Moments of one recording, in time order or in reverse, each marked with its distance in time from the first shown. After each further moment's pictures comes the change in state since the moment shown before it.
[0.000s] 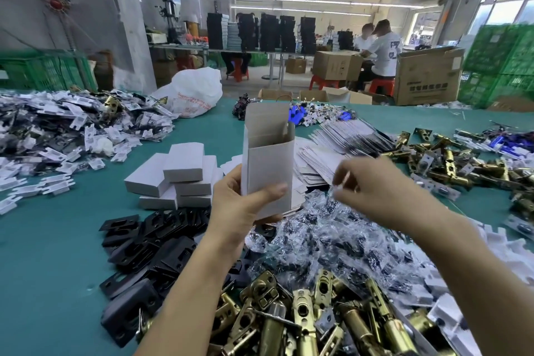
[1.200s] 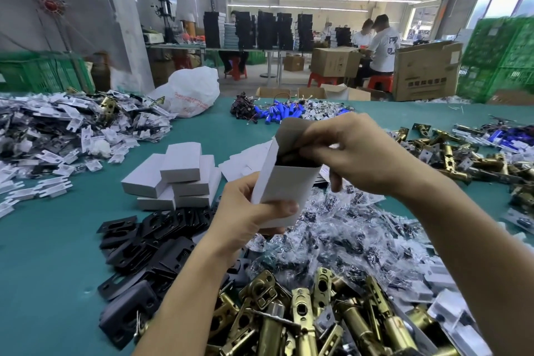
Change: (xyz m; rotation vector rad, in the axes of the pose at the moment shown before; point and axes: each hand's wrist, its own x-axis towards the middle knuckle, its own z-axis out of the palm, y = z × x) left_hand -0.002 -0.002 -0.001 0.189 -0.208 -0.057; right_hand 0.014 -0.043 -0.031 0.324 0.053 -0.318
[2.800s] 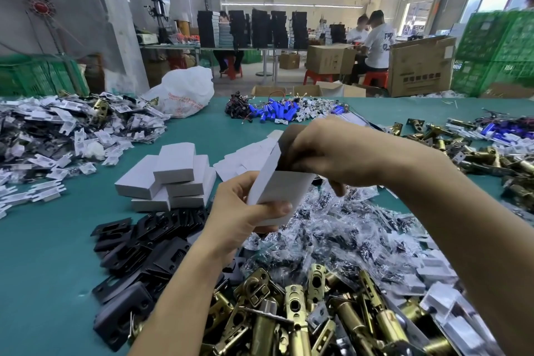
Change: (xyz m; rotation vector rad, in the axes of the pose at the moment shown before) left_hand -0.001 -0.002 0.003 0.026 0.035 0.011; right_hand 0.012 -0.008 -0.008 -0.338 -0.334 -0.026
